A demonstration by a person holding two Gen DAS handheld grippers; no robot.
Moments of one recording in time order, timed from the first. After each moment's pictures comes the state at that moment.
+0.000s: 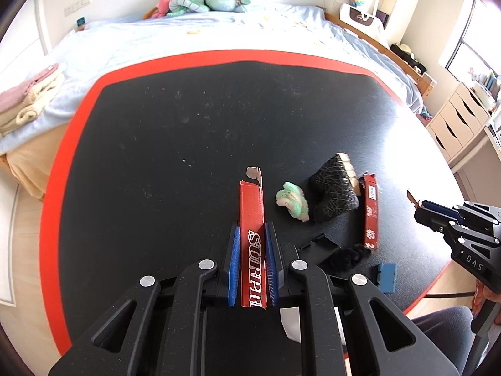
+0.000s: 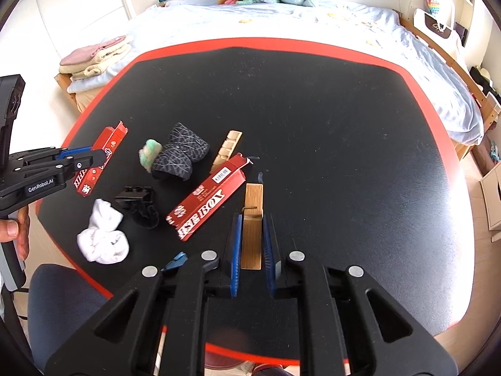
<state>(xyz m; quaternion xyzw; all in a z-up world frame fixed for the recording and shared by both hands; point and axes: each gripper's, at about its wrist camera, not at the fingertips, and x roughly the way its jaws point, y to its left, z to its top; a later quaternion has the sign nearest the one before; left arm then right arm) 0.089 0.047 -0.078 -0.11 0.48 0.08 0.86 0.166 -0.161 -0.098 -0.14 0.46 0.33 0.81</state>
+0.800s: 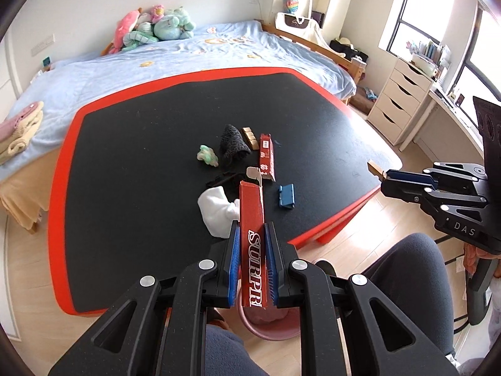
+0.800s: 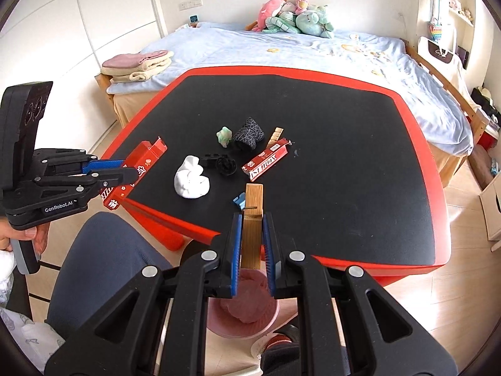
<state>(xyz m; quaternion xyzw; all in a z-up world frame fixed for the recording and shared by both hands) -0.012 -0.032 -0.022 -0.07 0.45 -0.02 0.89 0.037 -0.222 -0.031 -0.14 0.41 0.37 0.82</state>
